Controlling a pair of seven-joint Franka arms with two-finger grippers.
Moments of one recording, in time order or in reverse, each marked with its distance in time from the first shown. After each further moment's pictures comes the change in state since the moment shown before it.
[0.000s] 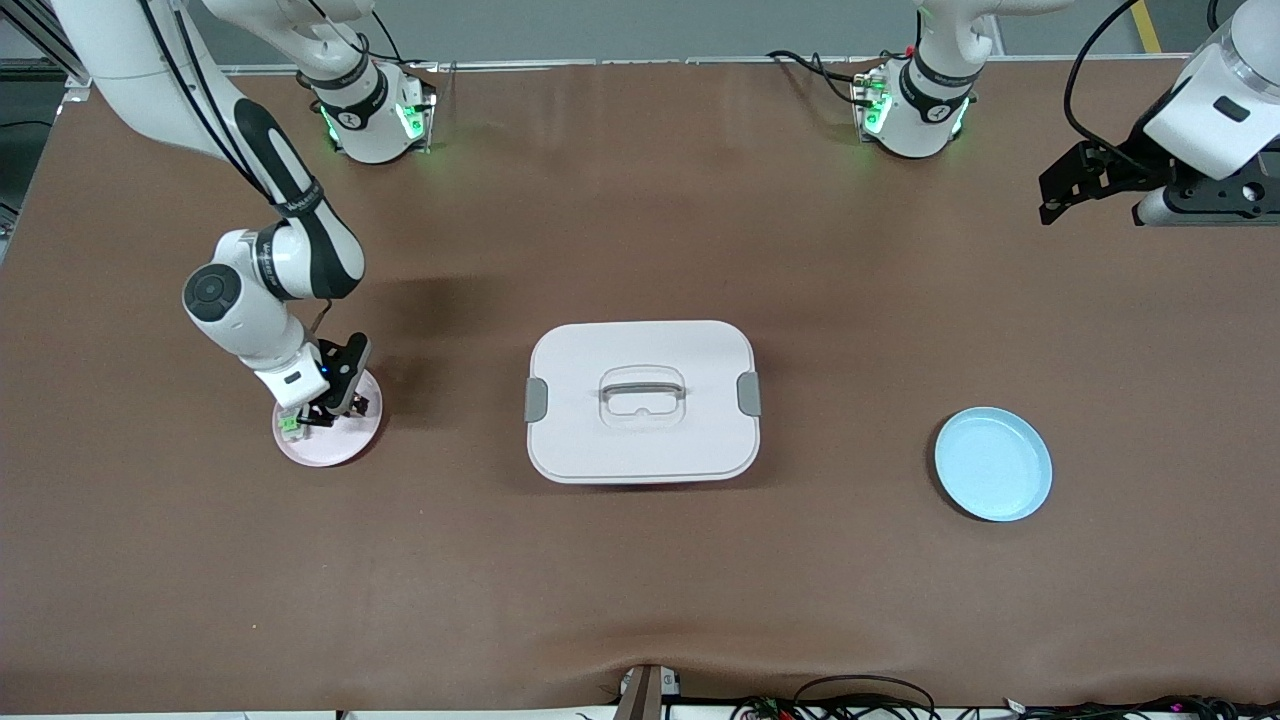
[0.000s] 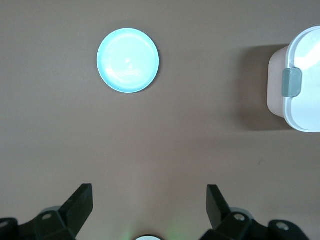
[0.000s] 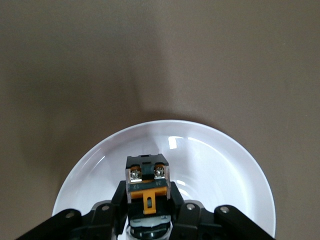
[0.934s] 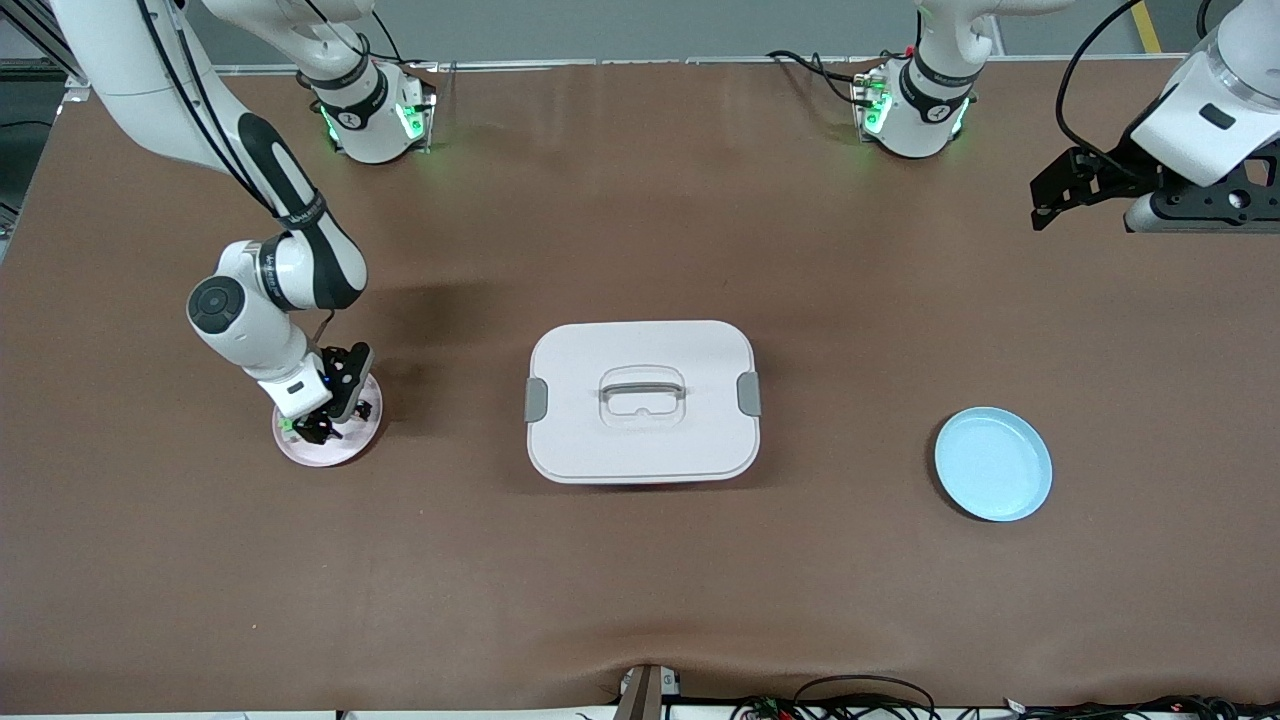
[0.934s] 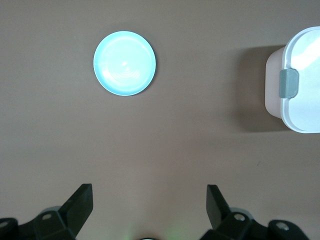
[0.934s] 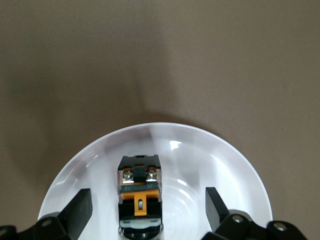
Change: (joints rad) left arm -0.011 0.010 -0.002 0.000 0.000 0.013 0.000; right arm 0.000 0.027 -0.001 0.047 0.003 -0.046 0.003
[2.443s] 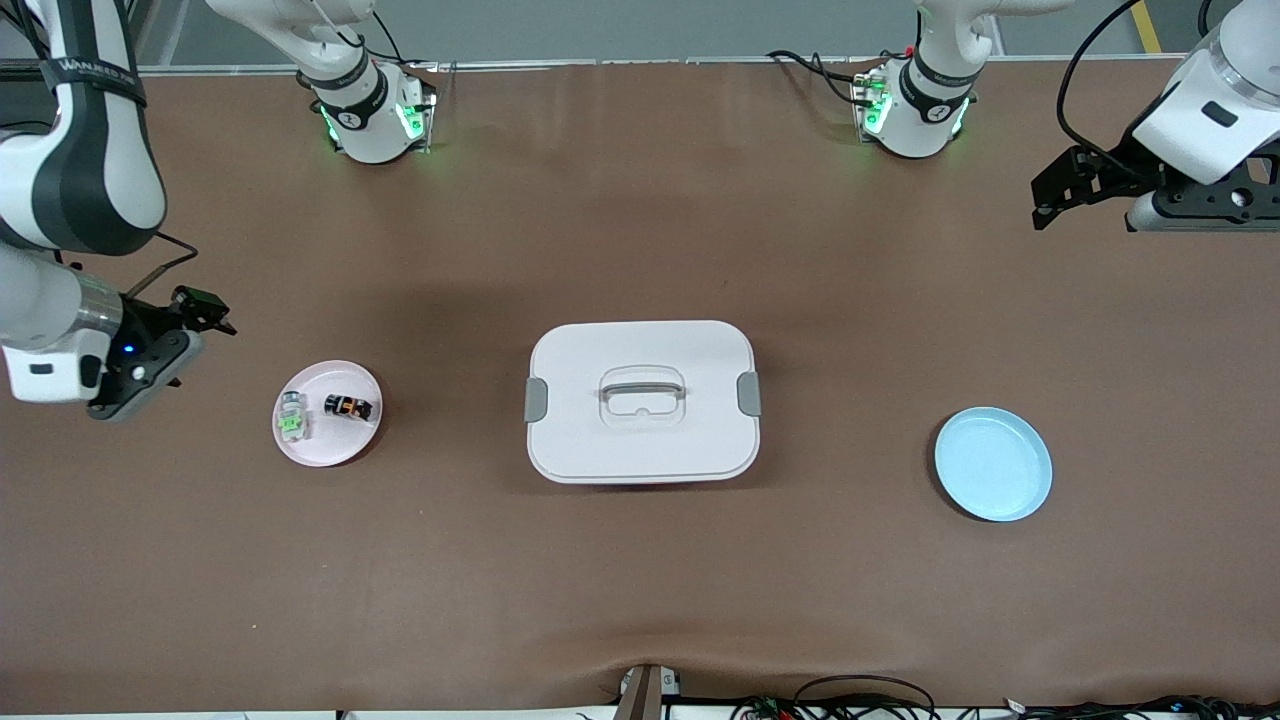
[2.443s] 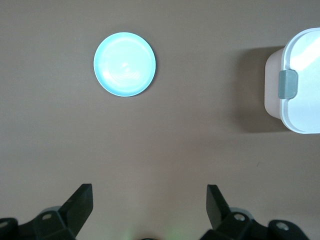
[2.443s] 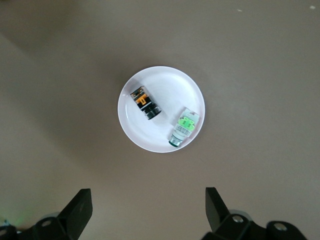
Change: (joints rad) left arm 0.000 0.000 0.000 0.003 0.000 0.000 0.000; right arm -0.098 -0.274 -0.015 0.463 0.002 -0.952 0.538
